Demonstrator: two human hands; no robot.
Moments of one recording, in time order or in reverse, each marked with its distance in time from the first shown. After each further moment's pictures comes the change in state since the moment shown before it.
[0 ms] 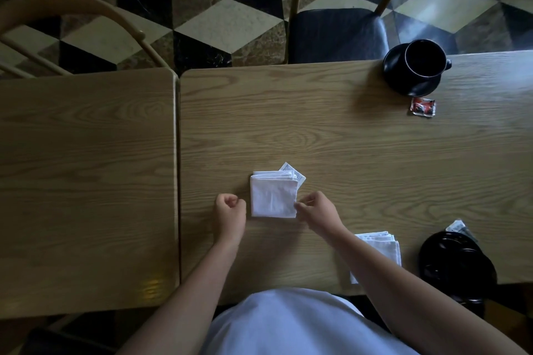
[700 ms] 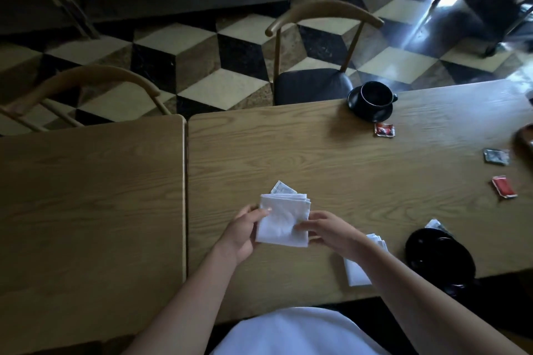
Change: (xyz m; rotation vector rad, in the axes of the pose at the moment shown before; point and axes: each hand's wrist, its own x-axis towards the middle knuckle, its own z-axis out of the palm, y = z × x) left_hand -0.065 0.037 -0.034 -0.543 -0.779 -0.160; right_hand -0.093 -0.003 -0.045 0.378 -0.396 -0.129
